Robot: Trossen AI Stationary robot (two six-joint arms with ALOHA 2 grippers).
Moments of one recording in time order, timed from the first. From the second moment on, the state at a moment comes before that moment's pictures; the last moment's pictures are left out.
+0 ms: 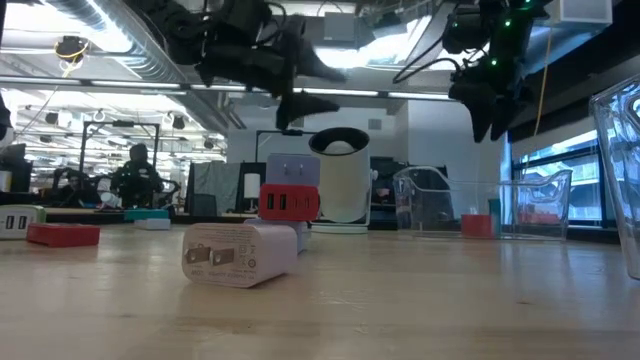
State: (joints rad) left arm 0.42 1.55 0.91 0.37 0.36 -0.44; right arm -0.65 1.27 1.14 -1.08 0.33 0.30
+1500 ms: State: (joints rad) left arm 0.61 1.43 0.90 -0.95 -0.20 0.82; right arm -0.66 1.27 1.14 -0.96 0.48 0.12
